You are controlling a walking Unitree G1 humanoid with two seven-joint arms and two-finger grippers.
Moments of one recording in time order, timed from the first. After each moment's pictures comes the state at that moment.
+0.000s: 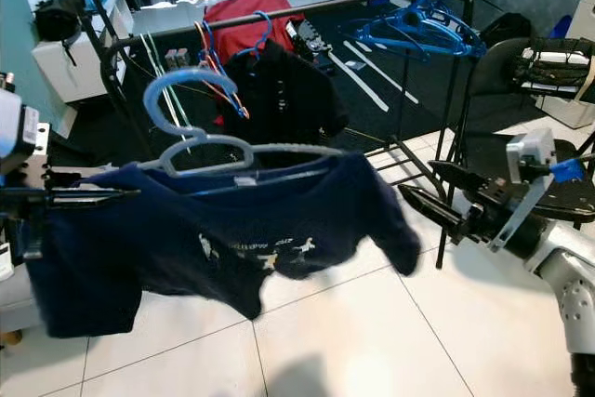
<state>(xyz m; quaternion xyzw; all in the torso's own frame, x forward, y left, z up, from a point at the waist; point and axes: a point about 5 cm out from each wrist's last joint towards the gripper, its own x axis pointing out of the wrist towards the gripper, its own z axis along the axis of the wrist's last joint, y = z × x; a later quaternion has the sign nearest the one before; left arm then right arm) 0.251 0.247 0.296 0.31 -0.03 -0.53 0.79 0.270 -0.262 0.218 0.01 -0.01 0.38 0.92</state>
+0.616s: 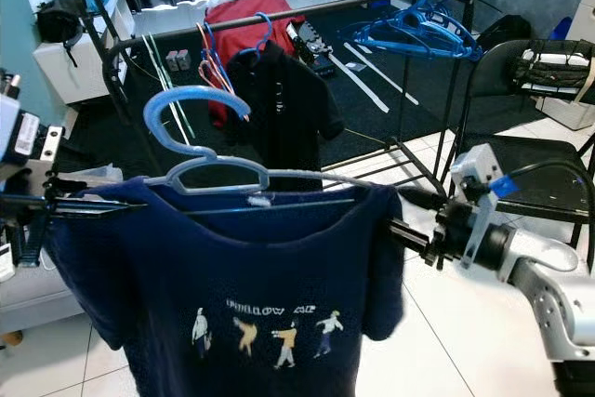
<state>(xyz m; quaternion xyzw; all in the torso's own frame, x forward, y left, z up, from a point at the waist) 0.243 0.233 0.303 0.31 -0.05 -0.58 0.76 0.268 -0.232 0.197 -0.02 0.05 0.44 0.90</state>
